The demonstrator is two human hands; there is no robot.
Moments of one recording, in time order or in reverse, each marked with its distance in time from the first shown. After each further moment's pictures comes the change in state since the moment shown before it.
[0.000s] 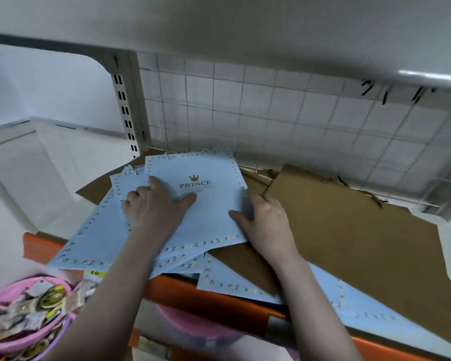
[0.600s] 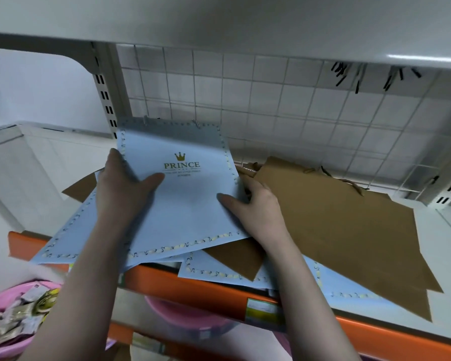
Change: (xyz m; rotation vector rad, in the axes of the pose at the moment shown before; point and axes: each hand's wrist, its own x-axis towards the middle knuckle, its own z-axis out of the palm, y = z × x) left_hand -0.010 -0.007 -0.031 -0.625 0.250 0.097; right_hand -0.006 0.008 -0.018 0.430 0.053 0.120
